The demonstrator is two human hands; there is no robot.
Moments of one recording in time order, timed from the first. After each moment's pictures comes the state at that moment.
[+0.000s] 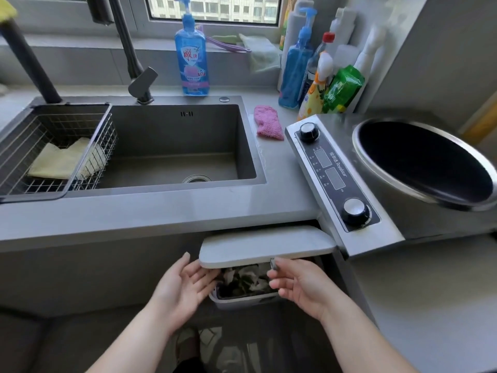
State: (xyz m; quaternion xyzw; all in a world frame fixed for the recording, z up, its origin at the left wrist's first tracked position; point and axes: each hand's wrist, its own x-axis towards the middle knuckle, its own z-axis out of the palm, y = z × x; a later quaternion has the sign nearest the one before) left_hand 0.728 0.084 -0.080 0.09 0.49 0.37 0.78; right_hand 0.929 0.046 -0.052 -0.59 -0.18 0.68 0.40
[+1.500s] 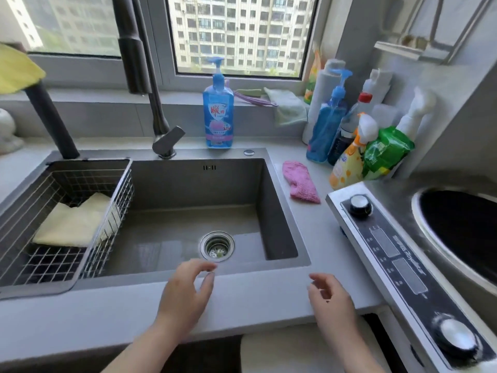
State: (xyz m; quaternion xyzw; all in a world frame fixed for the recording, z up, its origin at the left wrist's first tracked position) left_hand 0.678 0.239 -0.054 0.70 0.56 0.35 0.26; right_hand 0.896 0.176 -0.047 -0.75 -0.39 0.32 0.42
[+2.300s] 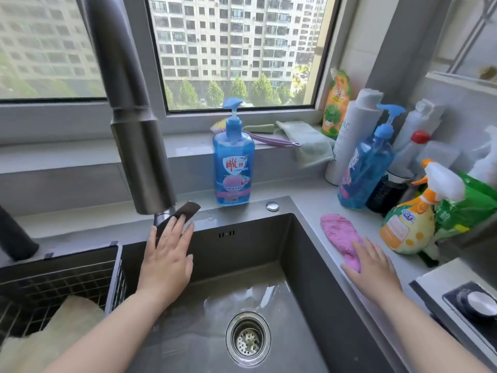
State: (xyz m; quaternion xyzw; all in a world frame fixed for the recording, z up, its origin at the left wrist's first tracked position) left_hand 0.598 0.550 -0.035 0.84 0.52 0.14 -0.05; right_hand 0.927 0.430 -0.030 -0.88 -0.46 0.10 0.04
